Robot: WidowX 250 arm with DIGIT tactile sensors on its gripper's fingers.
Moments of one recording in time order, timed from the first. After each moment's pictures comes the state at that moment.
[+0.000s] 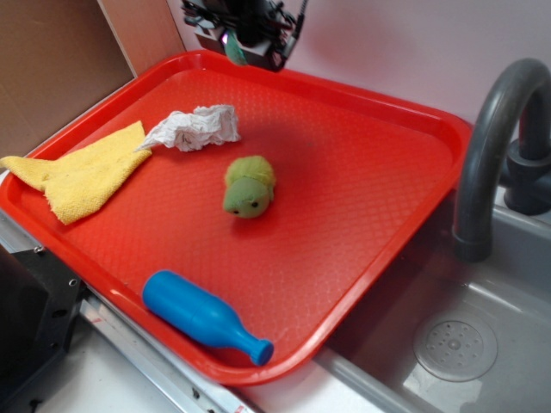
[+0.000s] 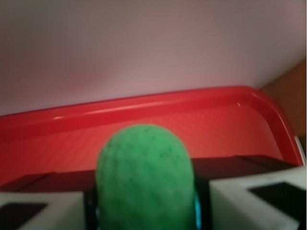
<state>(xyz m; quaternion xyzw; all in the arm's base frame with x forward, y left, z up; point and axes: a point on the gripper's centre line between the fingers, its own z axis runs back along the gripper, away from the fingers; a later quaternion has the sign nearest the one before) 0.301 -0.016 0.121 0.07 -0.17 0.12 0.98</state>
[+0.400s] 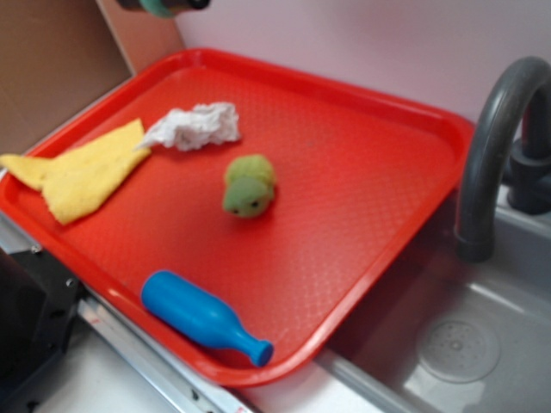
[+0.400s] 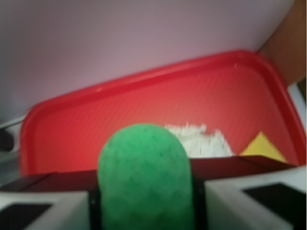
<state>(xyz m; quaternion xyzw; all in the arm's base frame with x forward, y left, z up) 0.234 -0.023 0.184 -0.07 -0.12 0.13 0.98</state>
